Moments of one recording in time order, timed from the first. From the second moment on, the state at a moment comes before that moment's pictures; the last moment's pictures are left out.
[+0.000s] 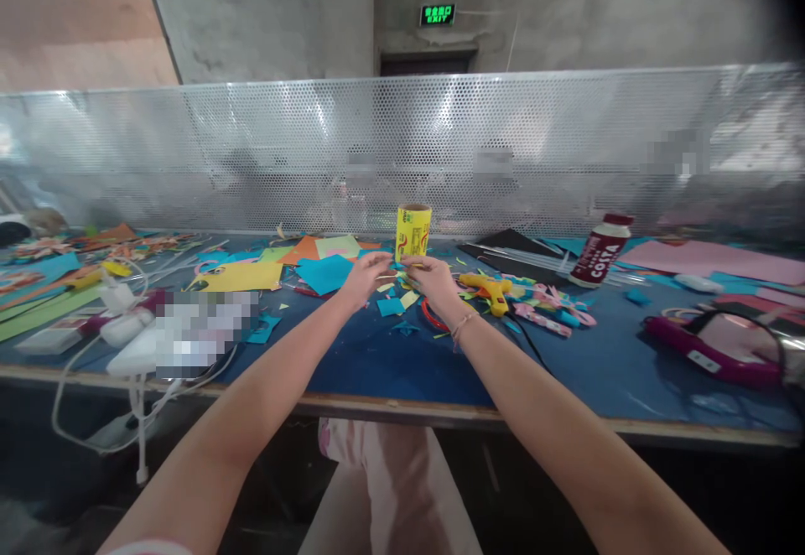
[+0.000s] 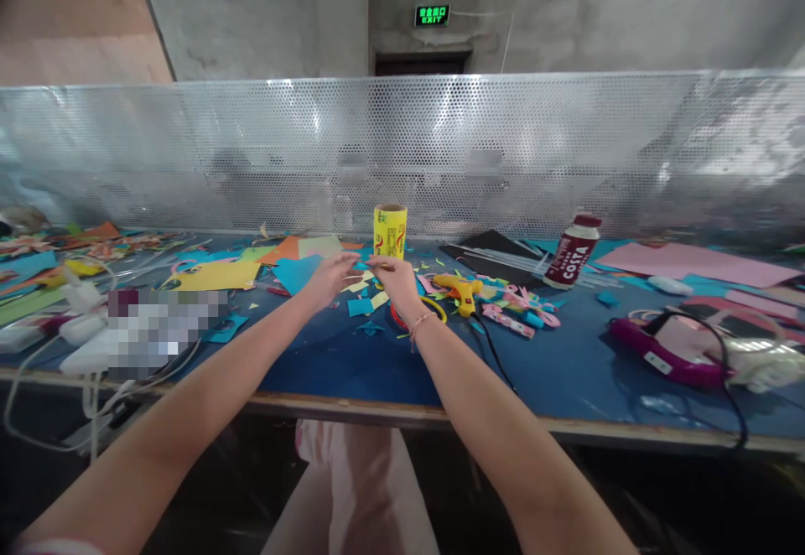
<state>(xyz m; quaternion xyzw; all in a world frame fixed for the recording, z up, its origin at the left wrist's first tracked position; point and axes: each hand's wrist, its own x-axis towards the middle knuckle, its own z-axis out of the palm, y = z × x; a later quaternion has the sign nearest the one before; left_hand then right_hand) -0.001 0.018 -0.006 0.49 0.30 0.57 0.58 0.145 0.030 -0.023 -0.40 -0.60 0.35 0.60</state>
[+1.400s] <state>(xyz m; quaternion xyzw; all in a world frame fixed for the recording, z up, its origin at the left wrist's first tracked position) -0.001 0.015 -0.008 0.57 0.35 0.50 0.55 0.140 0.024 -0.018 -0.40 -0.63 0.34 0.57</state>
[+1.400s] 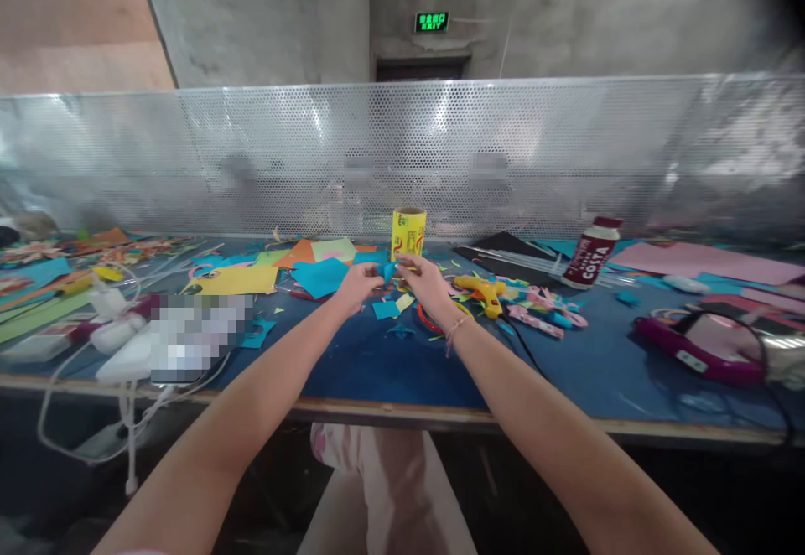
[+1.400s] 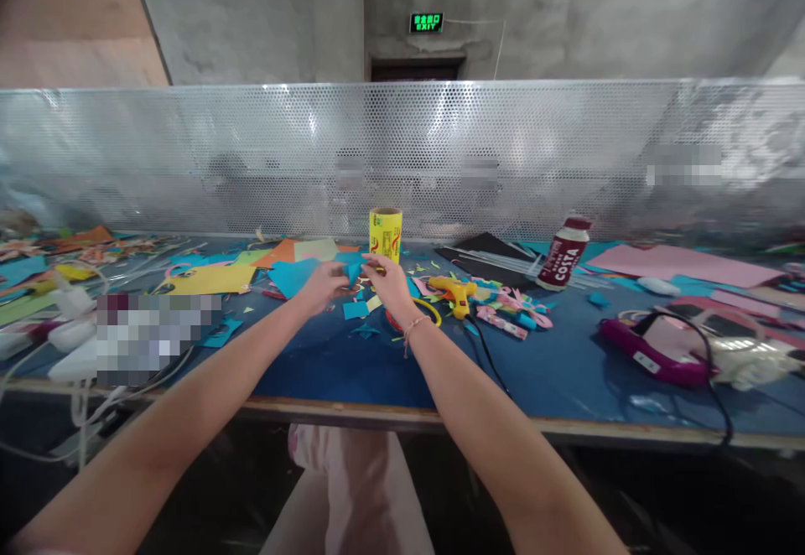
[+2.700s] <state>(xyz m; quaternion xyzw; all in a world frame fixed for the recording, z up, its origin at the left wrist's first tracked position) -0.007 0.018 -0.008 0.54 0.36 0.57 0.51 0.139 0.028 -0.025 -0.36 -0.58 0.47 0.56</state>
